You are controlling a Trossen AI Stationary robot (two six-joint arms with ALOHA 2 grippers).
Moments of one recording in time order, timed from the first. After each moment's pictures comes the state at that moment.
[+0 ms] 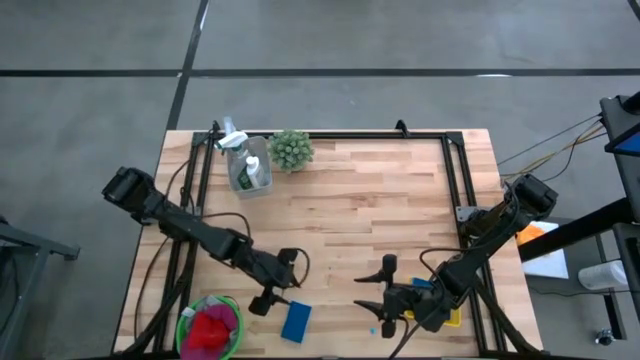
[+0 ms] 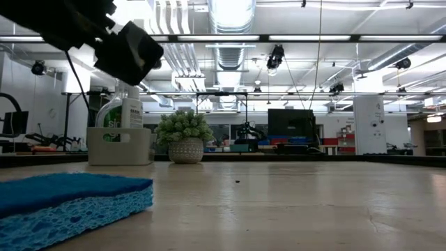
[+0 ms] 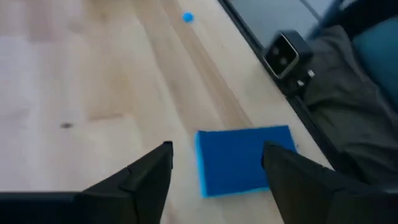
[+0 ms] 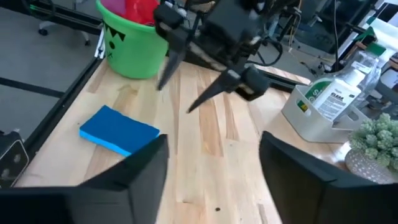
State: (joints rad) left arm -0.46 1.54 0.79 0.04 0.11 -0.16; right arm 0.80 1.60 0.93 0.21 0.86 0.08
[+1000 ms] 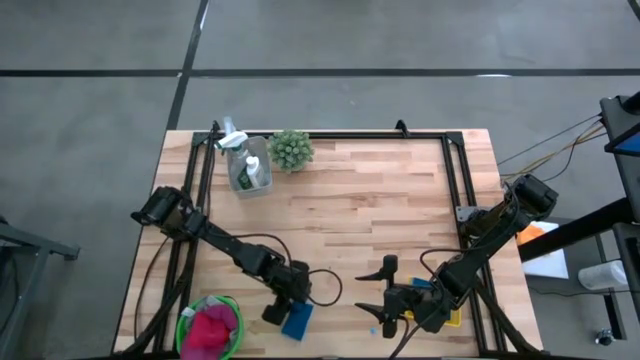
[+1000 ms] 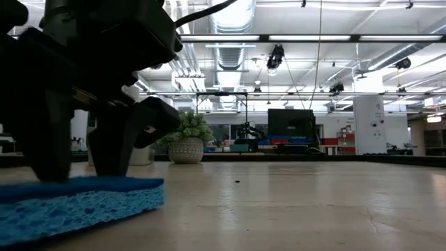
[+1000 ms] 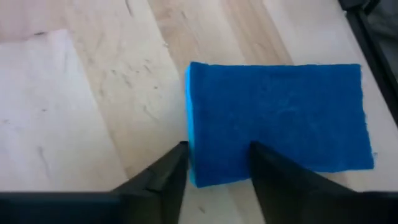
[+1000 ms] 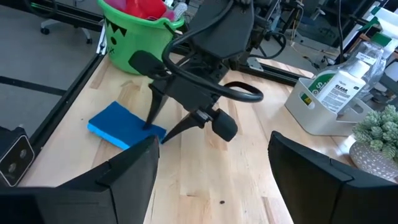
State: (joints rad) left arm -0.43 1.90 1.02 -0.18 0.23 -0.13; right arm 0.80 1.60 0.93 0.18 0.86 0.13
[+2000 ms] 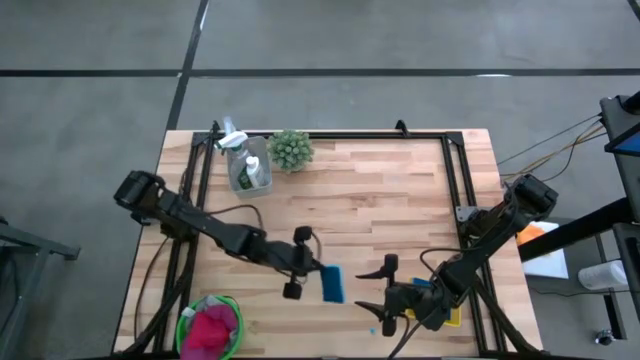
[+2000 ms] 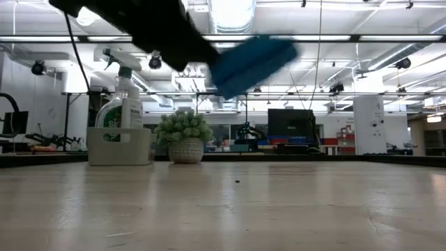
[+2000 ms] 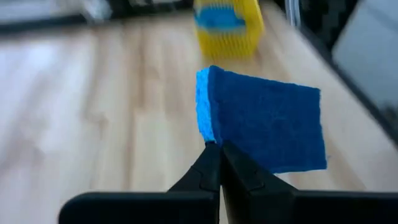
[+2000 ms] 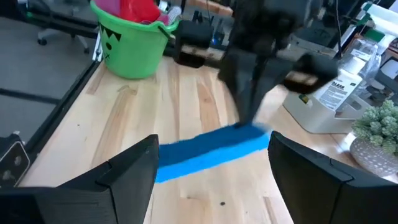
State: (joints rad) left arm -0.36 1.65 0.90 0.17 -0.19 -0.06; right arm 0.80 1.60 0.89 0.25 0.88 0.13
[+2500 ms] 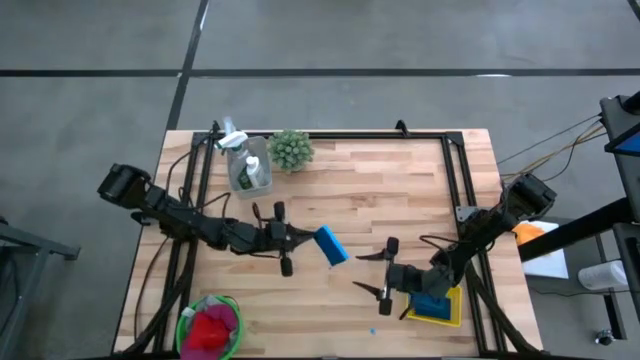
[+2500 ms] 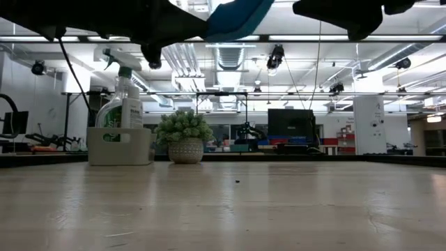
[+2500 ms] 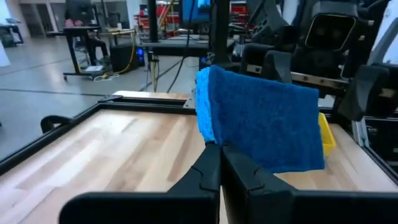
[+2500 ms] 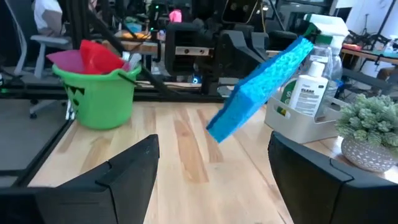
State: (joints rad) left arm -0.34 1.49 0.57 0.83 -0.48 -0.04; right arm 0.71 1.60 0.63 0.86 0.88 0.05
